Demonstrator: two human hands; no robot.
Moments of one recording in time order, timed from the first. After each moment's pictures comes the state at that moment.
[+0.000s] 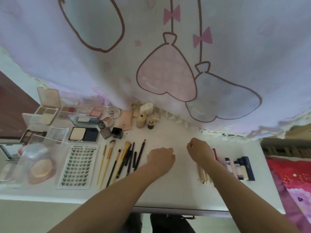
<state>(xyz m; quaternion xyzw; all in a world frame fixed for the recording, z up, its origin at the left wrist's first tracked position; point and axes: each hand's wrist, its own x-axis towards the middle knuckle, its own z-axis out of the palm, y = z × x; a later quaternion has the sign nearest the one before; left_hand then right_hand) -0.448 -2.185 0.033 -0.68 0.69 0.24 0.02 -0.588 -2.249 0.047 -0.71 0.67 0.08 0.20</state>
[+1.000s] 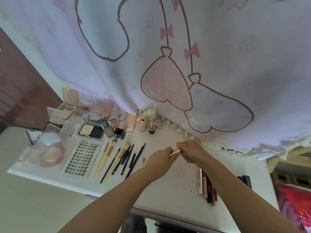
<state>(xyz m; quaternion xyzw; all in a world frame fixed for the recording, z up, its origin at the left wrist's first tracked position) -0.471 -2.182 0.059 -0.74 0.57 0.33 -0.15 -0.584 -2.269 0.083 -0.58 0.55 -0.05 0.60</state>
